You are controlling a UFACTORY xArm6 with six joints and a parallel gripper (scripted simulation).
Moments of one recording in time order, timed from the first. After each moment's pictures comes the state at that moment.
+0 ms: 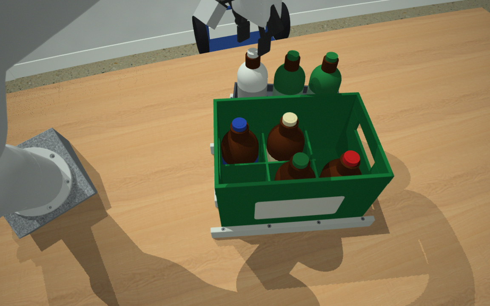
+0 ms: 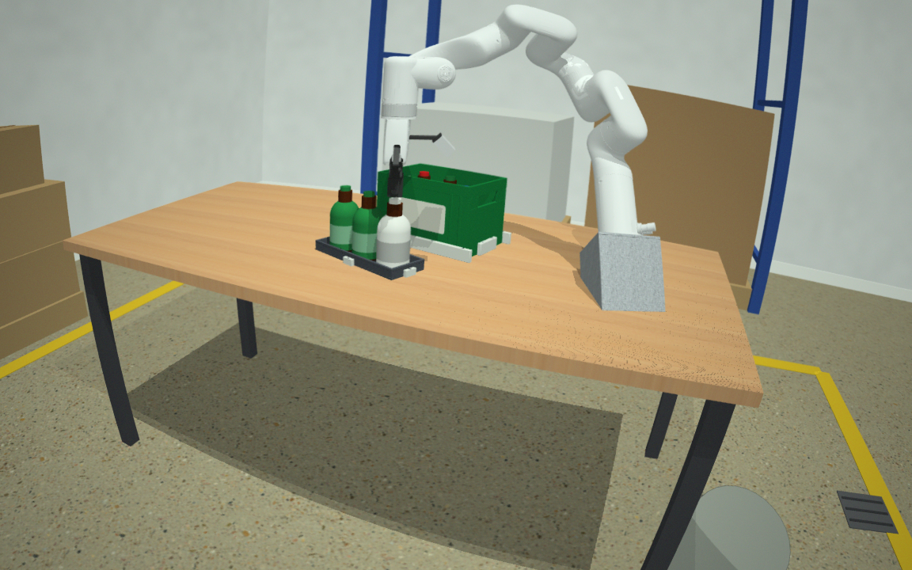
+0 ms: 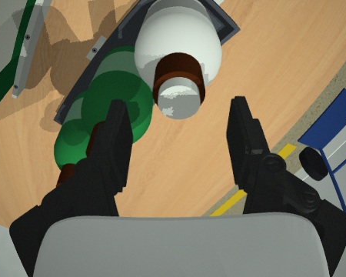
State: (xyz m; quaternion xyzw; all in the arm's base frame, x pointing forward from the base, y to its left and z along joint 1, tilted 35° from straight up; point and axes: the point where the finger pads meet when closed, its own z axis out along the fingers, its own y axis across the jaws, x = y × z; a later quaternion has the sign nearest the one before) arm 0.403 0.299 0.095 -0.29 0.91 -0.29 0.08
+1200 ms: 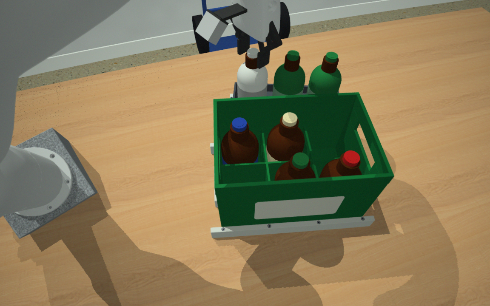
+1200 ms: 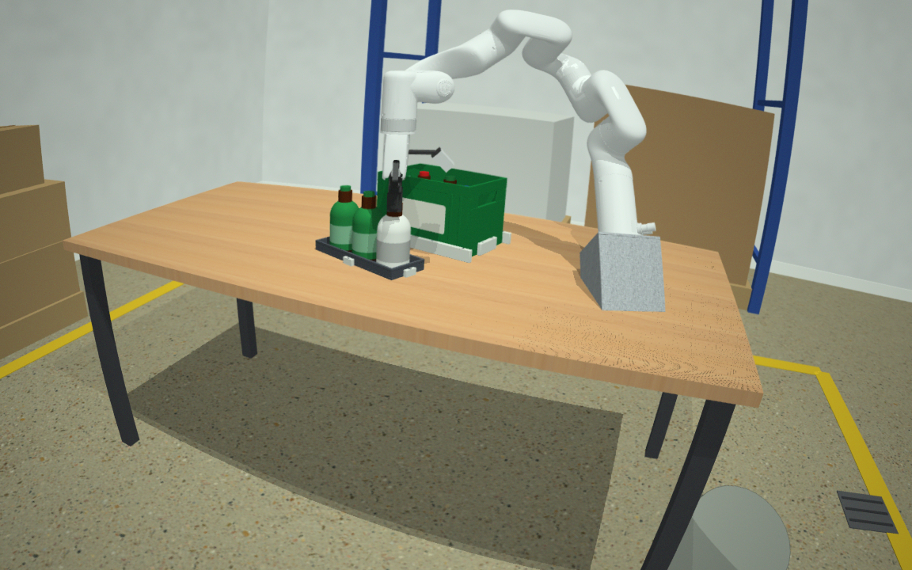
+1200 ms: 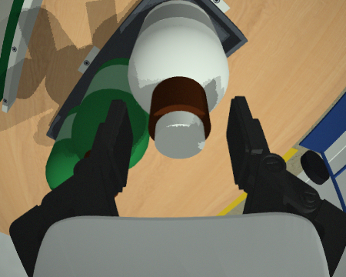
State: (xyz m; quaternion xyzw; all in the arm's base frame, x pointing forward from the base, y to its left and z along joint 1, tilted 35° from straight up) arm 0.413 0.284 0.069 -0.29 0.91 -0.29 0.08
